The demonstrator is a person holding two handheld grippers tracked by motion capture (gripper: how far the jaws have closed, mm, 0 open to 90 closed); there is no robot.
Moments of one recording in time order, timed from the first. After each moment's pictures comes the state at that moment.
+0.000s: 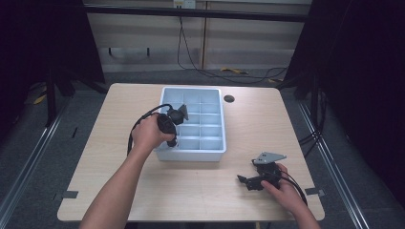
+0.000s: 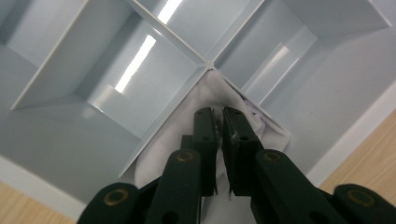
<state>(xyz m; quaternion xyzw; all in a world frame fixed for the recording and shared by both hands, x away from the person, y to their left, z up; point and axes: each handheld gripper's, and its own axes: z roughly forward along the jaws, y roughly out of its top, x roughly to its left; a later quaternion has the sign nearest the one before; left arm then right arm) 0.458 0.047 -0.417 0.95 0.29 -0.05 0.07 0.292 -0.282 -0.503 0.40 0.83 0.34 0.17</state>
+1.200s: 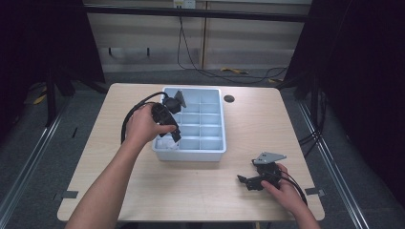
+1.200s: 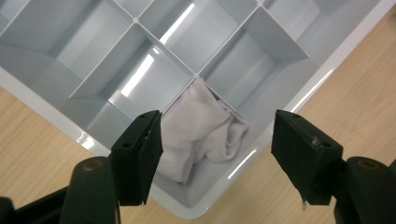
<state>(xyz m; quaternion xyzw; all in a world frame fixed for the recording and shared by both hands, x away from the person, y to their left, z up) 0.451 0.056 -0.364 0.94 0.31 -0.04 0.12 0.292 -0.282 -0.503 0.40 0.83 0.34 0.17</state>
